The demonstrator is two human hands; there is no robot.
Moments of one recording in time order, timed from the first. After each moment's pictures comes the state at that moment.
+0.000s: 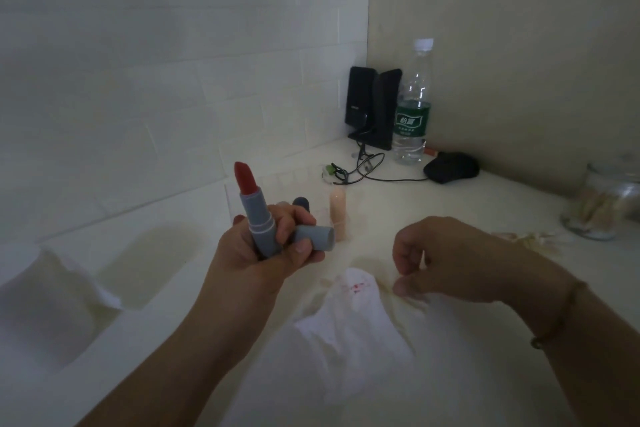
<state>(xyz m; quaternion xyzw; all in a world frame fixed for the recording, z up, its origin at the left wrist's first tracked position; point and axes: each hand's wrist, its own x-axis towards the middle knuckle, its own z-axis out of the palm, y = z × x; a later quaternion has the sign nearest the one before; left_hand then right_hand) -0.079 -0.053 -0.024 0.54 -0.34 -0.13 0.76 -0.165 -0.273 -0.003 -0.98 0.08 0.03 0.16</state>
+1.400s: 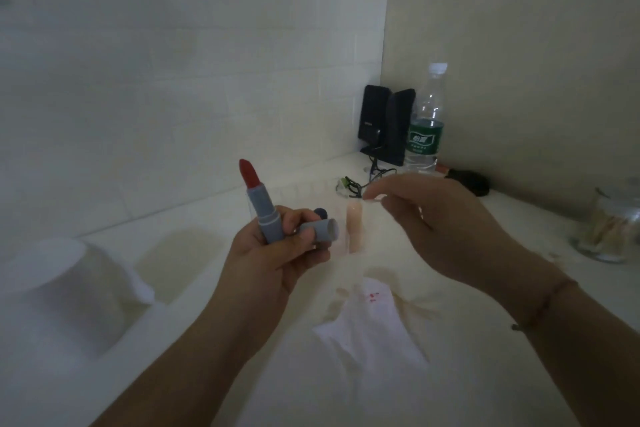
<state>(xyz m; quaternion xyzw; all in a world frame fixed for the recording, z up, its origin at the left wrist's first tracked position) -0.081 -0.052 -0.007 0.49 -0.22 -0.17 0.83 -0.150 -0.247 0.021 -0.94 -0.03 -0.31 0.15</state>
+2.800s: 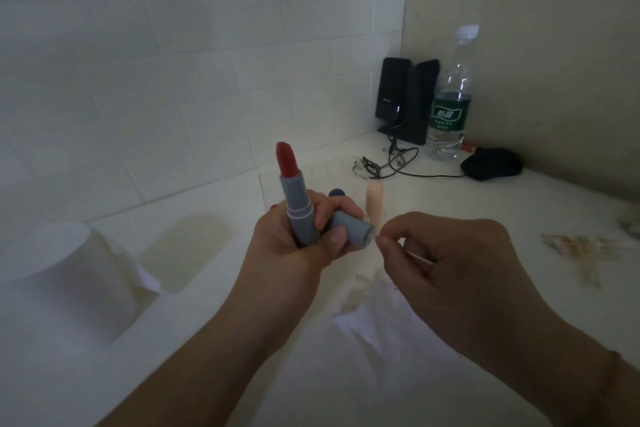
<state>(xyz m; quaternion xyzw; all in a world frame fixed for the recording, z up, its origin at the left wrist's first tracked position) -0.082 -0.053 -0.020 0.59 -0.31 -0.08 0.74 -0.171 -0.196 -0.010 -0.91 -0.04 -0.37 0.16</state>
